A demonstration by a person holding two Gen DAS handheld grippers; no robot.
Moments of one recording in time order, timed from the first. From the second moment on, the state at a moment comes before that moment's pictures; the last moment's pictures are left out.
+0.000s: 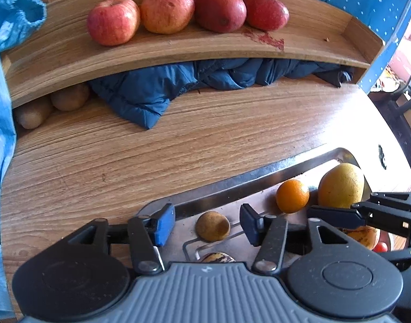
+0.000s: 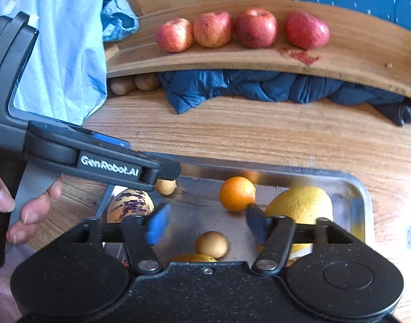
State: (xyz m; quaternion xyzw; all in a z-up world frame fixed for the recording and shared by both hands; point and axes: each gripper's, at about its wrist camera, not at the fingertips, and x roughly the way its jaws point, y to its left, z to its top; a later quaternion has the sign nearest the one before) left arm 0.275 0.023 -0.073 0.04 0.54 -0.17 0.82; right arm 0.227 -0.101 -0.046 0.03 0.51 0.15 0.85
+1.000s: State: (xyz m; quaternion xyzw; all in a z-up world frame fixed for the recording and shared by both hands) left arm 0.069 0.036 -0.010 -0.03 0.41 0.04 0.91; right arm 0.062 -0.168 0.019 0.00 0.43 0.15 0.89
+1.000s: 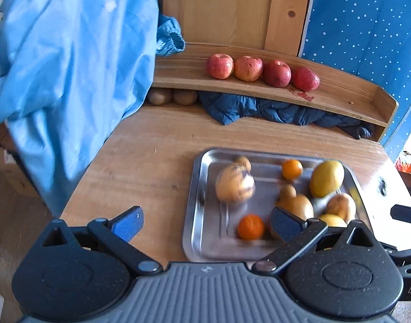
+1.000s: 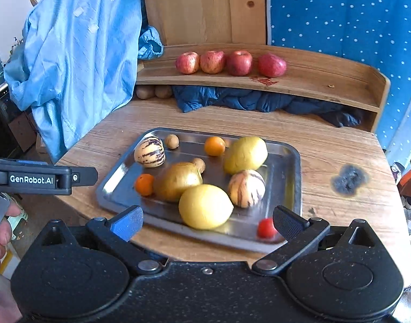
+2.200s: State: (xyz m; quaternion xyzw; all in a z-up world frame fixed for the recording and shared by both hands) left arm 0.011 0.012 -0.014 0.01 0.43 0.02 0.90; right arm 0.039 -0.186 0.007 0.02 0.46 0.13 0.88
